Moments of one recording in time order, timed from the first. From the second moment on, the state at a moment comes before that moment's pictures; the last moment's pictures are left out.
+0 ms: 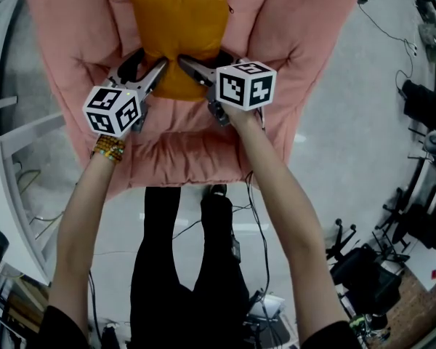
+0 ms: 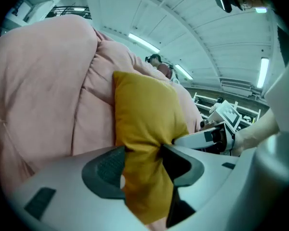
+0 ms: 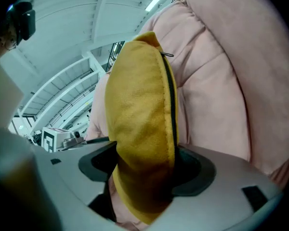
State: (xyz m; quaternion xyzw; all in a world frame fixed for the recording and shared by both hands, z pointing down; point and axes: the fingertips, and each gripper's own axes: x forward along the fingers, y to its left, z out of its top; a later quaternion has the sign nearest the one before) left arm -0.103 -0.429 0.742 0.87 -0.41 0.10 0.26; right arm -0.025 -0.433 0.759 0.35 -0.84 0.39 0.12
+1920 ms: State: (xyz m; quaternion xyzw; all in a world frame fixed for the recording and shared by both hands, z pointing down) left arm -0.067 -0.355 0.706 0.87 -0.42 0.14 0.21; right arm 0.009 -0.372 0.684 0.45 -0.85 0.18 0.18
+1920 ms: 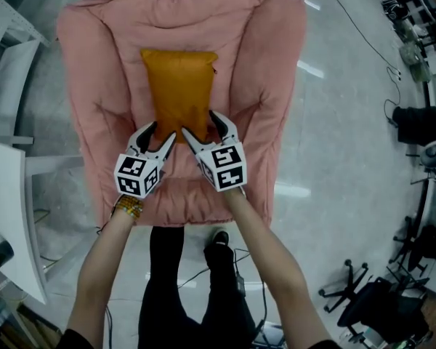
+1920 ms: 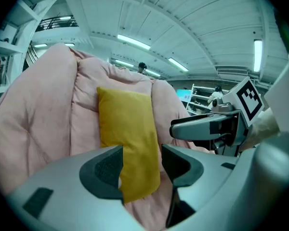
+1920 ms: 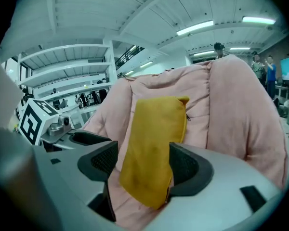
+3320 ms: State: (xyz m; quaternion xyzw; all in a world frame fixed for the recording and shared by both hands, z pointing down) left arm 0.006 -0.139 0.452 0.88 -0.43 0.13 0.14; right arm 0.044 -0.143 0.440 0.43 -0.88 0.12 0.13
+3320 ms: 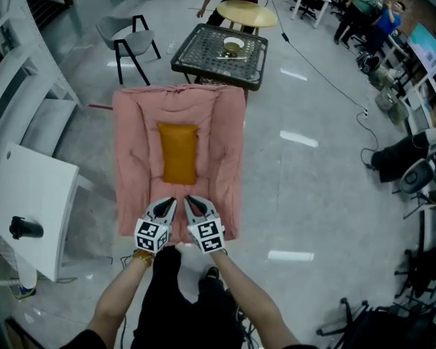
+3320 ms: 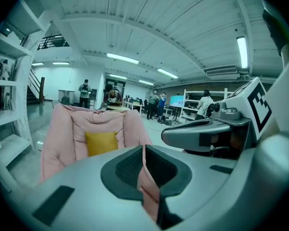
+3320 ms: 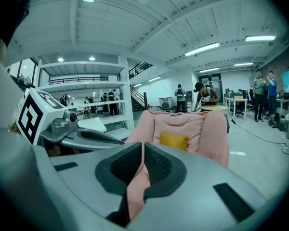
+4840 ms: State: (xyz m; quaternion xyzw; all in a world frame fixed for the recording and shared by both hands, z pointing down) left arm 0.013 0.075 0.321 0.86 -0.50 0.09 0.09; right arm 0.075 0.061 0.317 0.38 -0.92 0.04 0.11
